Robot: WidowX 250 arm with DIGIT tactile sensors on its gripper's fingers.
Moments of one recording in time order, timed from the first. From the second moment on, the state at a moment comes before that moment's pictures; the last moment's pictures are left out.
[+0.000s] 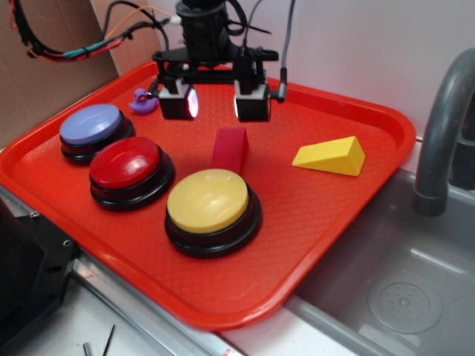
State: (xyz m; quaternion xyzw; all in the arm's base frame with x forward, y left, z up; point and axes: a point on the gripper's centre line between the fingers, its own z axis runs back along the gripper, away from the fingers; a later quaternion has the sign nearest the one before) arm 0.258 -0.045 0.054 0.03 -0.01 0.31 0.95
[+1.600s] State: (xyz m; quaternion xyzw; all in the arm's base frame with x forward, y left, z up) arm 0.279 -0.059 0.134 0.03 0.02 0.17 0.99
